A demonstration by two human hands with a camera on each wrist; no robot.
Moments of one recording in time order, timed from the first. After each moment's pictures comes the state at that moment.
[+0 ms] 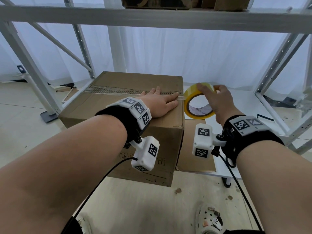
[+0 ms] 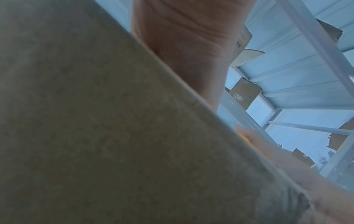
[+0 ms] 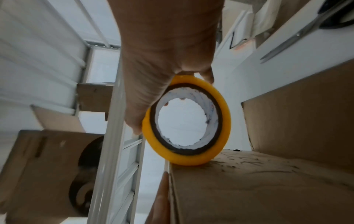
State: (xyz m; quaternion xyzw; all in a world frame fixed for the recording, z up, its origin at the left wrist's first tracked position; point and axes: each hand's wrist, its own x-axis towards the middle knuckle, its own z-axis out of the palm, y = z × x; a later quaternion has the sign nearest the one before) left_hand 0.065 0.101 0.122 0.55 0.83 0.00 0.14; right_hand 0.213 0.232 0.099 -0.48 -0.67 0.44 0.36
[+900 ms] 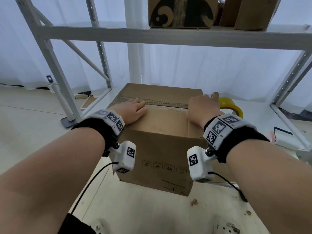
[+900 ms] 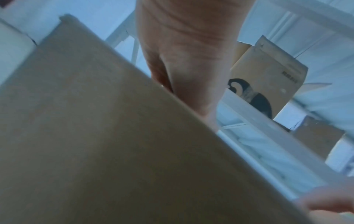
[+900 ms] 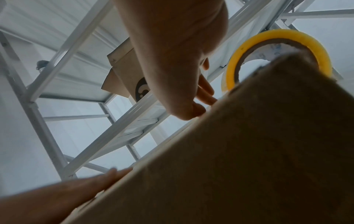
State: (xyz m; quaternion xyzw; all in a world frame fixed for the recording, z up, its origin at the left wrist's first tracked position) left_hand -0.044 0.003 0.128 0.49 0.86 -0.01 0.12; right_hand 0.132 0.147 0.142 -0.39 -0.91 -0.12 -0.02
